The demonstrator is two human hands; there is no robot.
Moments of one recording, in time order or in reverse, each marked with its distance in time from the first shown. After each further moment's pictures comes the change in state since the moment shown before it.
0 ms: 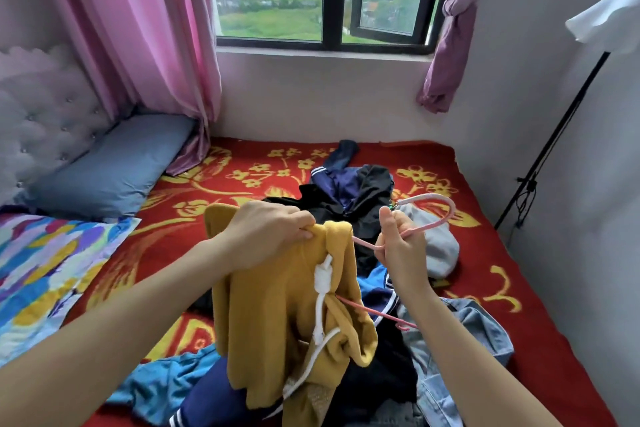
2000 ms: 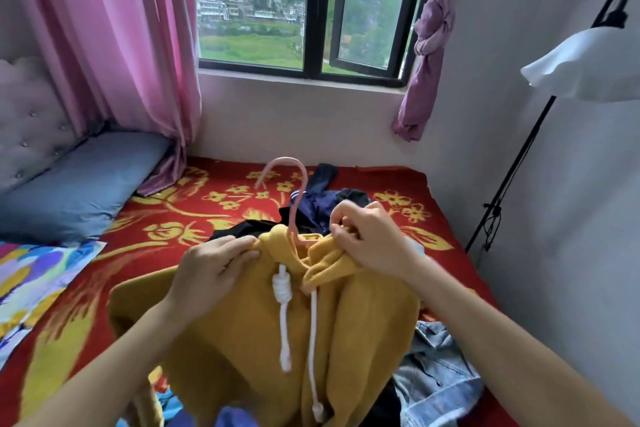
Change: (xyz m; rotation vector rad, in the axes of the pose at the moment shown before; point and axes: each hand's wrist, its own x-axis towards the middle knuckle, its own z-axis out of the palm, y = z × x) left_hand -0.050 -0.018 0.015 -0.296 0.426 -0.231; right_hand 0.034 -0.057 0.016 -0.878 -0.493 -0.673
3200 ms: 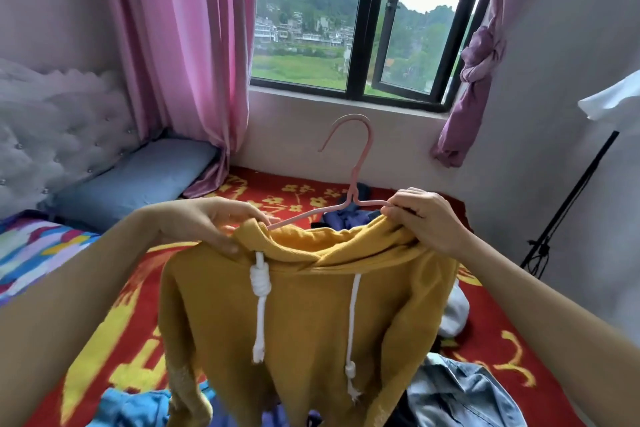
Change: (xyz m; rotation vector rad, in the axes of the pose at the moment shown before) left_hand 0.056 -0.027 -0.107 -0.672 -0.828 -0.504; right_hand 0.033 0.042 -0.031 0.072 0.030 -0.070
